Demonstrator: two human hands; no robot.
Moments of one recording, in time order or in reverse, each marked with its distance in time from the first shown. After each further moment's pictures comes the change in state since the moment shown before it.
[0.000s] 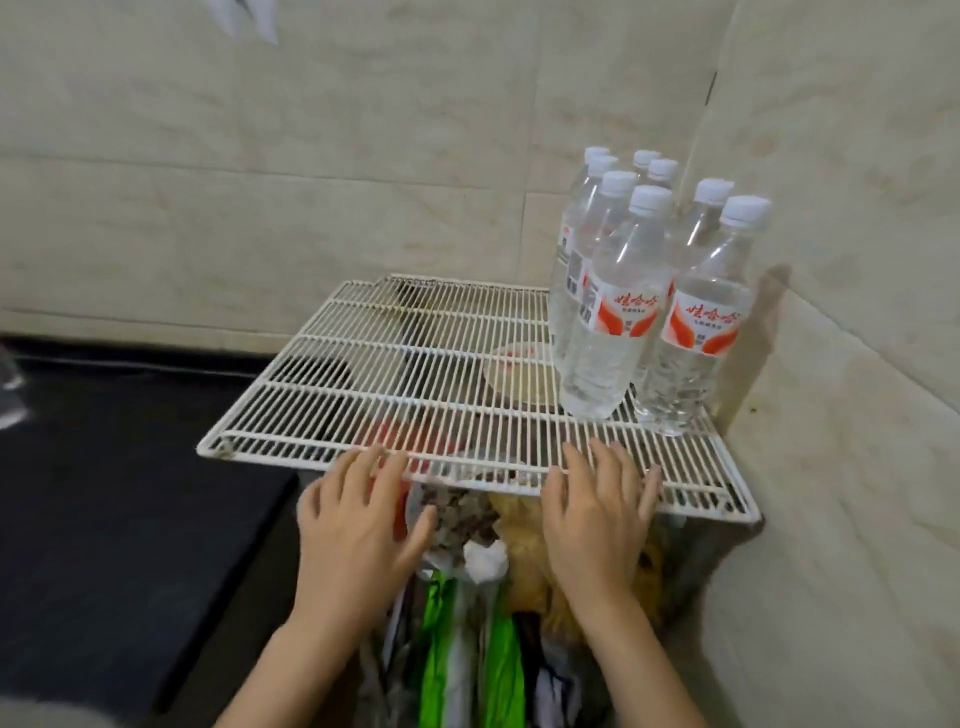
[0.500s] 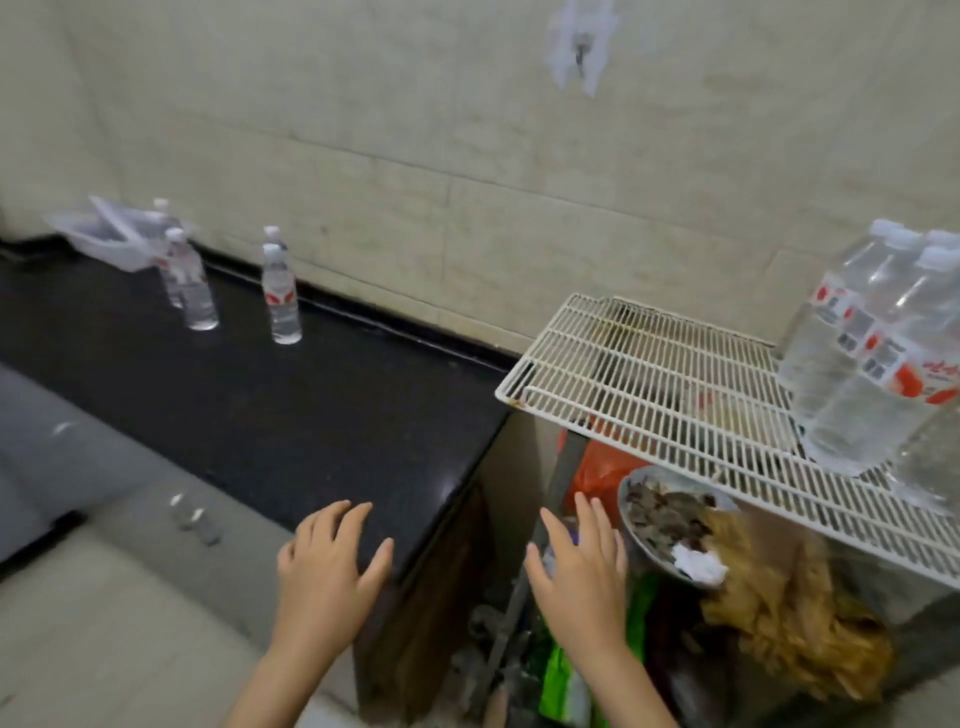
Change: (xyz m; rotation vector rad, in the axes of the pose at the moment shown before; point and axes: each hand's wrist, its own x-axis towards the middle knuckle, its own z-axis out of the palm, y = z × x) left_hand -0.154 -0.202 -0.064 -0.078 -0.001 -0.600; right_hand -0.134 -0.166 0.039 0.052 -0.530 -0.350
